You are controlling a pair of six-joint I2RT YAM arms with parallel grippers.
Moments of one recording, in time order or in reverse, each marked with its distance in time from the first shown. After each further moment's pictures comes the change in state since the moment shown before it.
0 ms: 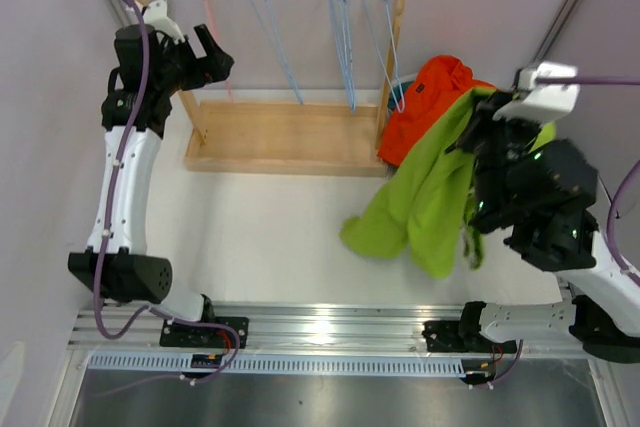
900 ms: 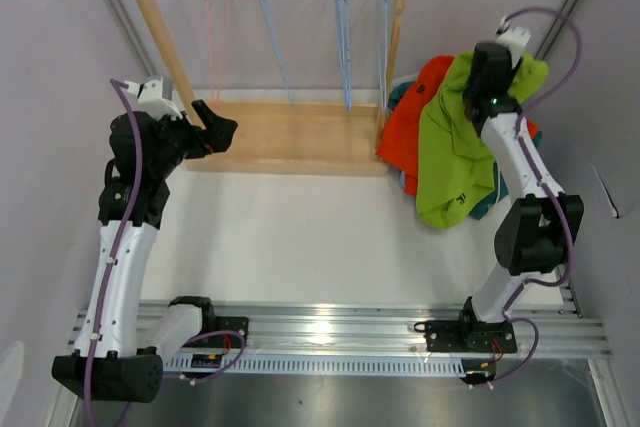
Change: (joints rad) left arm 0.000 -0.571 -0.696 0.174 0.079 -0.055; right arm -1.180 0.718 0.172 0.043 -0.705 0.315
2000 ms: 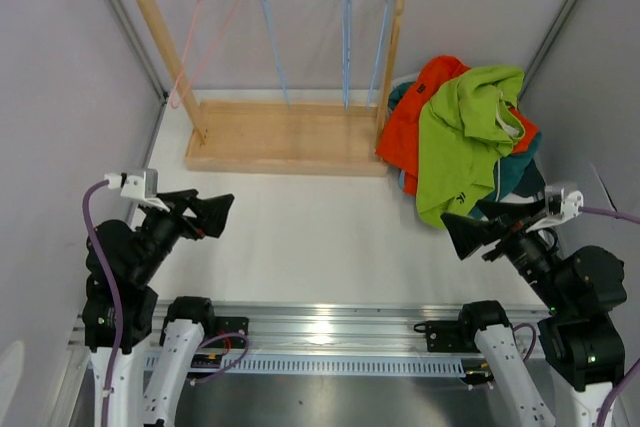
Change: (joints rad) left arm -0.011 -0.589 -0.249 -0.195 0.068 0.004; right arm 0.068 -1.388 -0.679 -0.491 -0.989 0.213
